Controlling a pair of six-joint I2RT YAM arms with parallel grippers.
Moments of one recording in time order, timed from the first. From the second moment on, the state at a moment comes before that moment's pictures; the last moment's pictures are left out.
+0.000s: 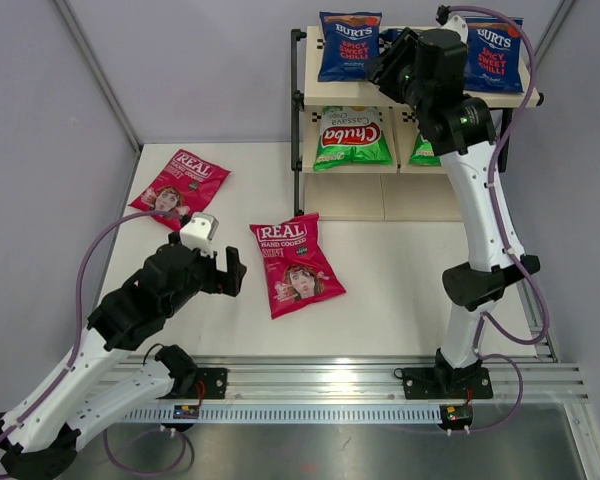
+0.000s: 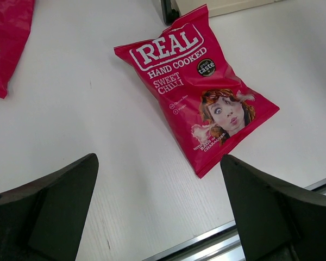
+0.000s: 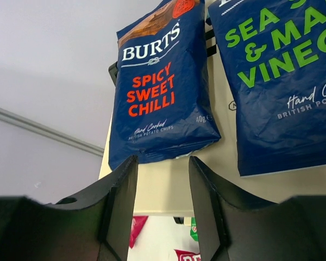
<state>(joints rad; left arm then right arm) -0.72 0.64 0.89 -0.75 -0.26 -0.27 0.39 1.91 2.53 -0.76 0.21 0.69</state>
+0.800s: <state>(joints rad) -0.60 0.64 0.79 -0.62 -0.32 -0.58 0.38 0.96 1.33 -0.55 -0.09 0.49</state>
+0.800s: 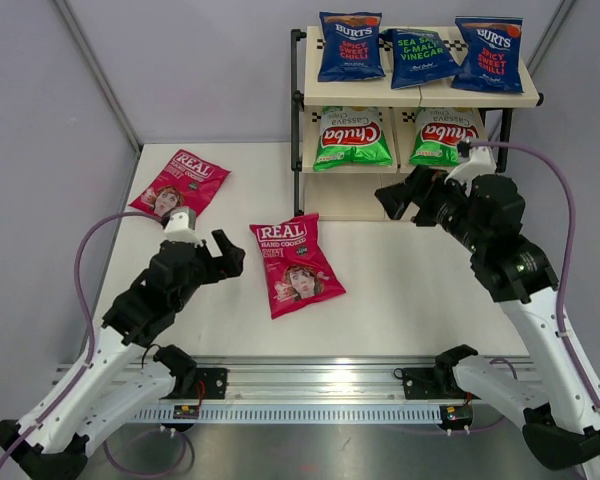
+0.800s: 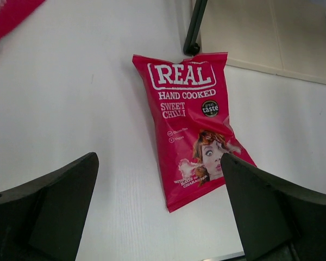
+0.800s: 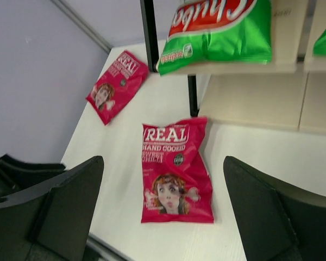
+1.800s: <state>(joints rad) -0.24 1.55 0.52 0.47 0.46 -0.66 0.38 0.19 0.63 -0.50 -0.42 0.65</state>
